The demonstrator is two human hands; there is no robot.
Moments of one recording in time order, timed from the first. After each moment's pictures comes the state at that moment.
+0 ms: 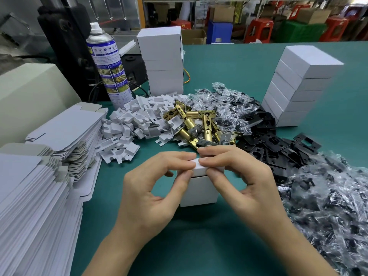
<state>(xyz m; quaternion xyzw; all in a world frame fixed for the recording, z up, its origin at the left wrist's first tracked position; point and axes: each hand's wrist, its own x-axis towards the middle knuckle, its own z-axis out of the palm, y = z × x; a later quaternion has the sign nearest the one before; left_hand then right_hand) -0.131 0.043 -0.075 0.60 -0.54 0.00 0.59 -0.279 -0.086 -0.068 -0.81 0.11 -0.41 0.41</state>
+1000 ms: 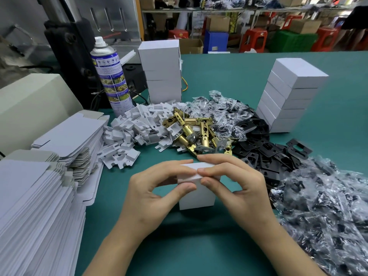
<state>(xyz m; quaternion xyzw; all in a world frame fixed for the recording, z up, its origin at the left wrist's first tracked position) -0.121 0.041 -0.085 0.58 -0.54 -0.09 0.60 -0.278 -0.092 -0.084 -0.81 0.10 -0.44 0.36</state>
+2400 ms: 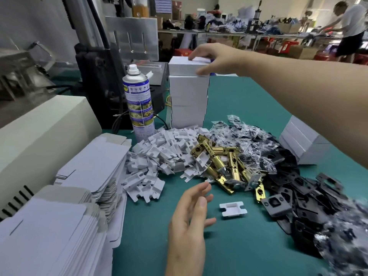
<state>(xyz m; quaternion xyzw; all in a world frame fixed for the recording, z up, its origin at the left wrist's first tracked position) -0.120 0.026 -0.089 0.57 -0.22 -0.29 0.74 -0.021 -0.301 0.125 -0.97 0.16 -0.10 0.16</state>
